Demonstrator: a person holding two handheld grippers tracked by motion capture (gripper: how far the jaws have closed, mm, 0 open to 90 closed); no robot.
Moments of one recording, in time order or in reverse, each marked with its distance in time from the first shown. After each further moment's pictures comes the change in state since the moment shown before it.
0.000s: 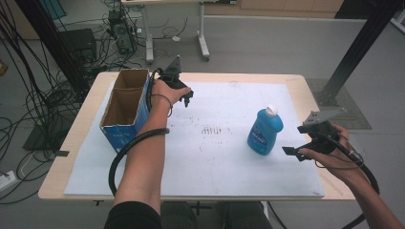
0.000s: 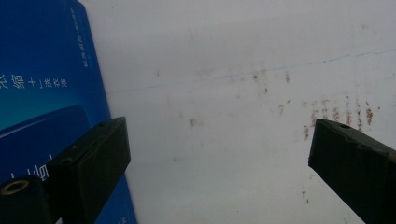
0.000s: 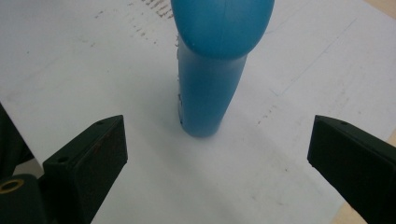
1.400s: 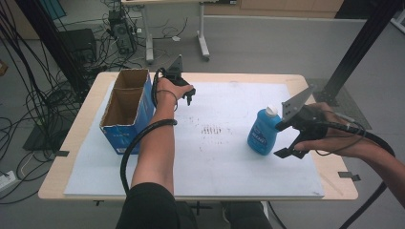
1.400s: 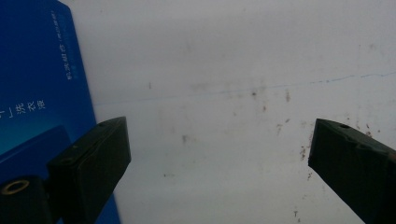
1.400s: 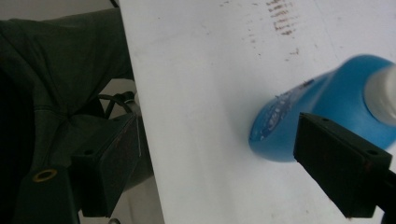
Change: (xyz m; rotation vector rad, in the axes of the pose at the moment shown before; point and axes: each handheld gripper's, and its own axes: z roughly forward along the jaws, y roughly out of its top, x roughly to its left) left arm -0.003 0.024 0.016 0.052 -0.008 -0.043; right arm 0.037 0.087 -0.031 0.231 0.315 -0.391
